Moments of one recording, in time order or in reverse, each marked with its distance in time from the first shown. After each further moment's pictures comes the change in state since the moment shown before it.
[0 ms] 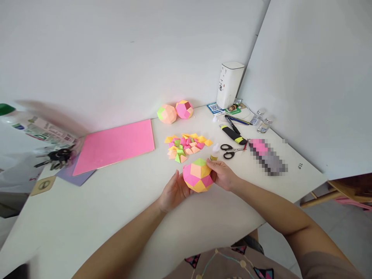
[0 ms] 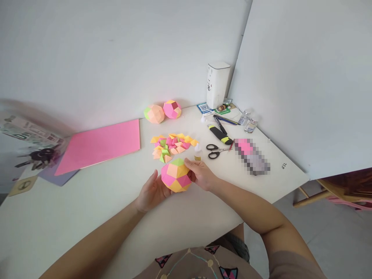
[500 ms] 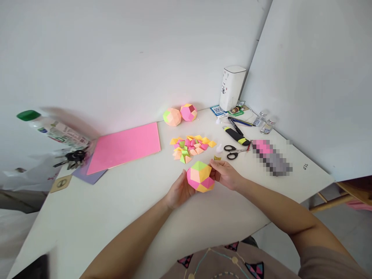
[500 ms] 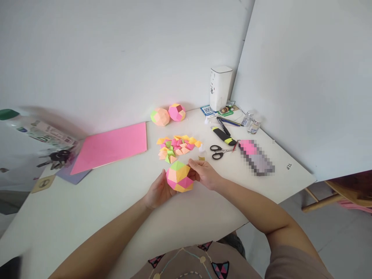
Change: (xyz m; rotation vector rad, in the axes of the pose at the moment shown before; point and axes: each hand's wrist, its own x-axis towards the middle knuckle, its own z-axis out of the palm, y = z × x) left_hand 0.003 -0.001 -0.002 0.030 -0.022 0.007; right_hand -0.001 -0.003 0.000 -0.088 -0.062 -0.039
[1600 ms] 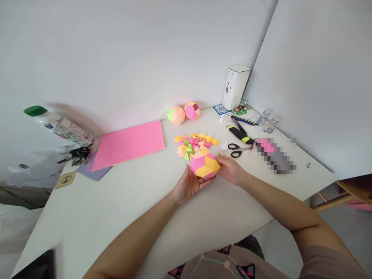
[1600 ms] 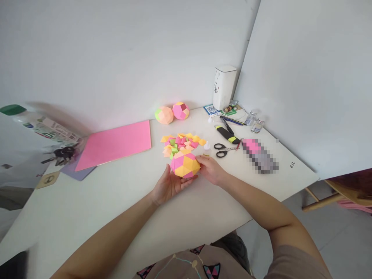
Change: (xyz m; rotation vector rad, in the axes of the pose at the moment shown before) left_hand 0.004 0.003 0.003 -0.093 0.005 -0.001; right_hand 0.010 0.003 -0.003 -0.040 0.137 -0.112
